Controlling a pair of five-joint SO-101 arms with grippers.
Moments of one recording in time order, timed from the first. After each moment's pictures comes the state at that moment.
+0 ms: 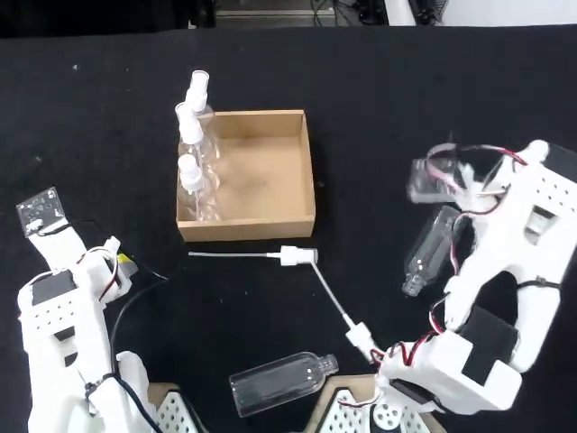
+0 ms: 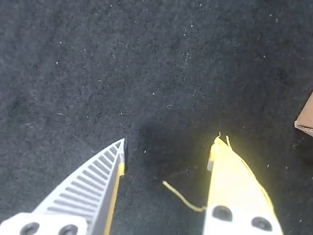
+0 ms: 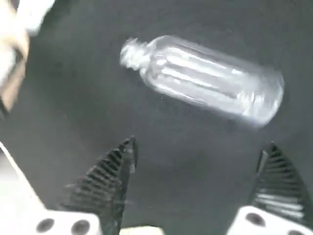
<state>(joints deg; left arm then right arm) -29.7 -49.5 70.6 52.3 3.2 33.4 -1.0 5.2 97.9 116.2</state>
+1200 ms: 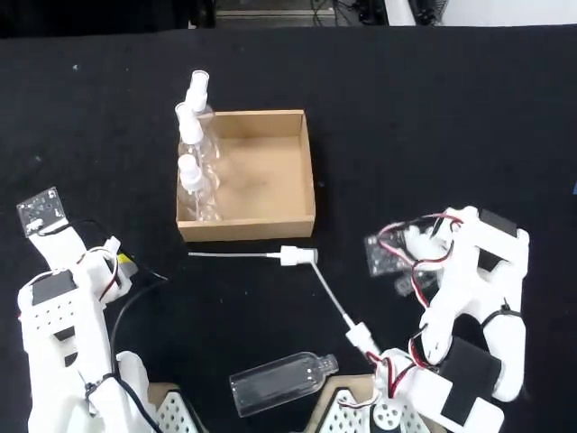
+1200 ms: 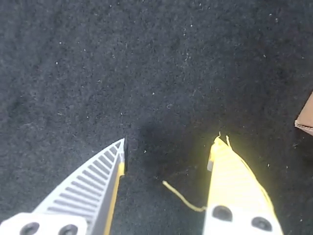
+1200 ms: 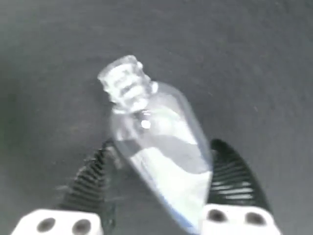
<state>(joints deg) -29.7 -49.5 70.6 52.4 3.1 29.0 -12.0 46.5 55.3 116.2</state>
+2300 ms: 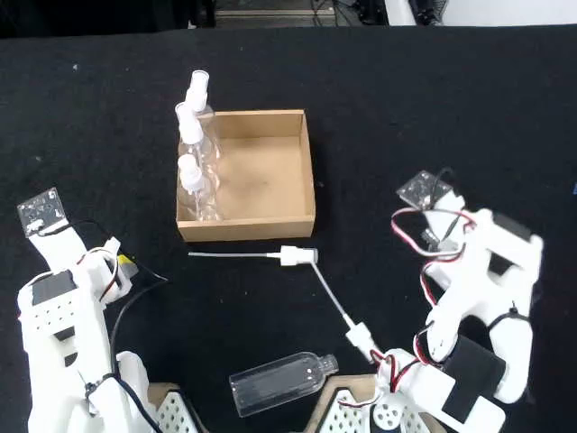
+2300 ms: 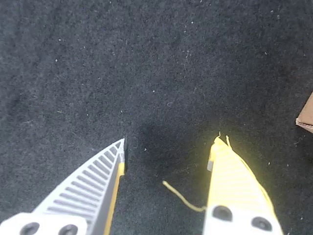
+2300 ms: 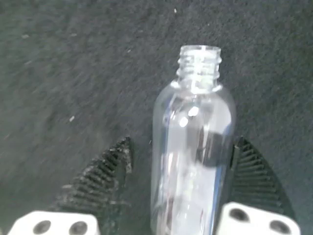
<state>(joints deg) -29.7 -49.5 70.6 52.8 3.0 32.7 -11.8 47.3 54.1 69.8</state>
